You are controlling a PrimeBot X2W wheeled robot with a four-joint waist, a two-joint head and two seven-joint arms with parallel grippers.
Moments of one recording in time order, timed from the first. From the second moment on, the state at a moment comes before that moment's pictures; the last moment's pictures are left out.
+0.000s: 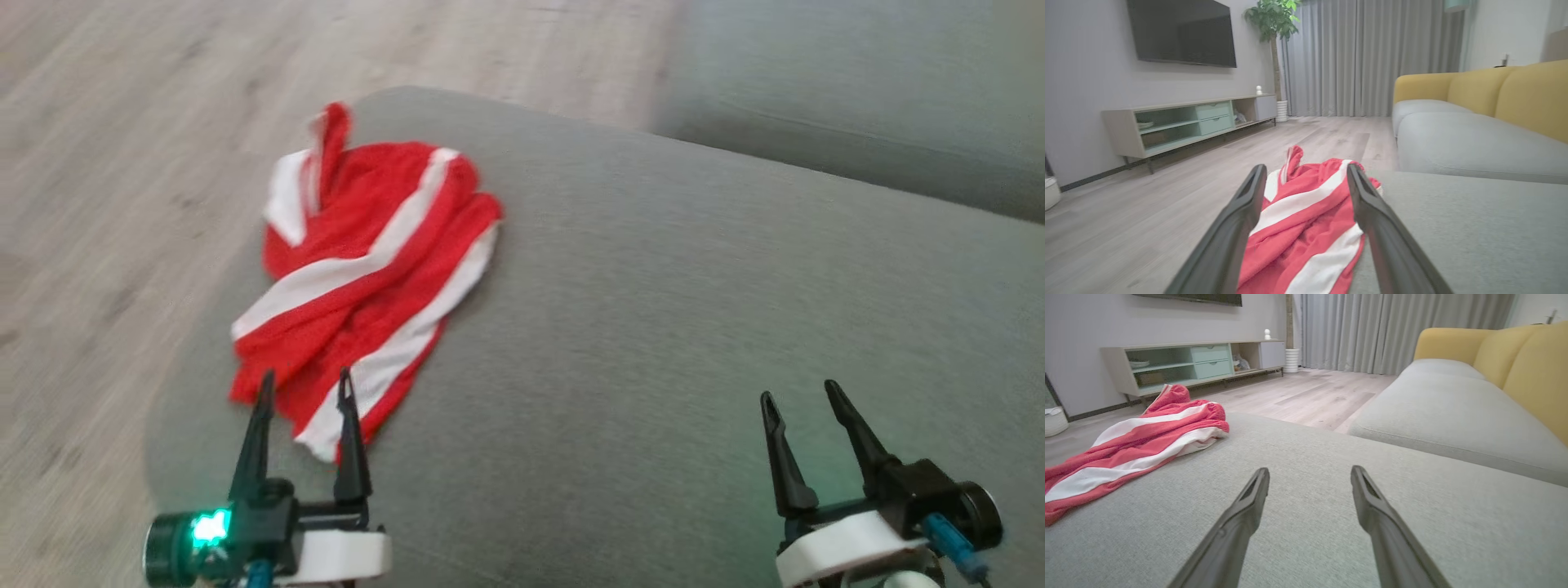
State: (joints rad) left arm 0.04 0.05 -0.22 0.10 -0.05 0.22 -0.25; right arm 0.08 -0.04 0.06 0.23 0.00 0.13 -0.25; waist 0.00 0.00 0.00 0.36
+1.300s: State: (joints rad) left arm -1.12 0.12 -0.20 1.09 -0.21 -0.12 0.21; right arm -0.07 -0.23 0.00 0.00 -0.13 0.13 -0.27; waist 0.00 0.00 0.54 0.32
